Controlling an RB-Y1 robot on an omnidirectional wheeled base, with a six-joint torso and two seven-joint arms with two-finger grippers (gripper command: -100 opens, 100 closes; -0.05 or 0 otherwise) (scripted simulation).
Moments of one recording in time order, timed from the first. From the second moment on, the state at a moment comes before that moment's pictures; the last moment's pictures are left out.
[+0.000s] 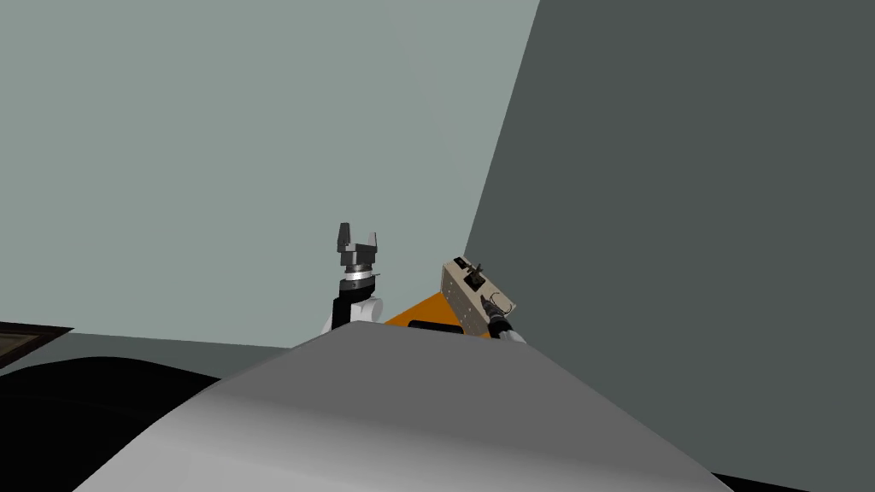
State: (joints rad) left arm 0.47 -0.02 0.00 -2.23 0.06 -0.55 0.08; right arm 0.35 -0.29 0.17 -1.44 1.02 0.18 -0.21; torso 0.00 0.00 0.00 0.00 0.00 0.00
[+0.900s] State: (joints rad) left arm 0.47 -0.02 0.00 -2.23 0.06 -0.55 0.08; right arm 0.32 -0.32 0.20 -1.24 1.28 0.32 -0.22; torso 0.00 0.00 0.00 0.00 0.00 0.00
